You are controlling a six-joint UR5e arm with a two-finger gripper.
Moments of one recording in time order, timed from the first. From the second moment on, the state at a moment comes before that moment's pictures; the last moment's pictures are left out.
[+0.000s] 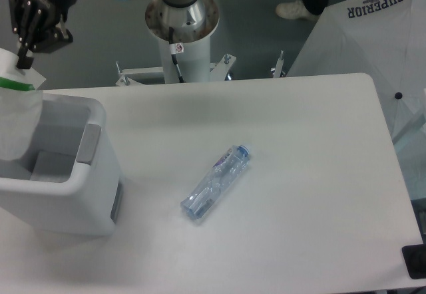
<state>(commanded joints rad) 2.14 -1.41 -1.77 -0.98 0.97 0.72</state>
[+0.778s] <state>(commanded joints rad) 2.26 -1.42 -1.74 -0.98 0.98 0.71</state>
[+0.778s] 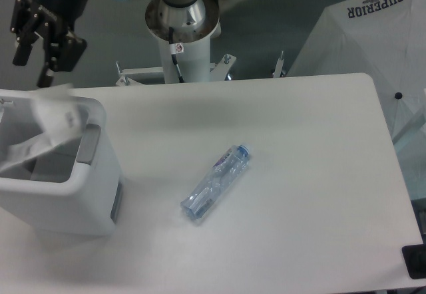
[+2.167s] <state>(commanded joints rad) 2.48 -1.91 -1.63 -0.98 1.22 0.75</state>
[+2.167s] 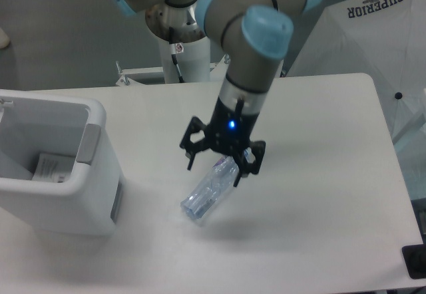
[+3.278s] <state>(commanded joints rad) 2.32 -2.06 -1.58 -1.06 1.48 0.75</state>
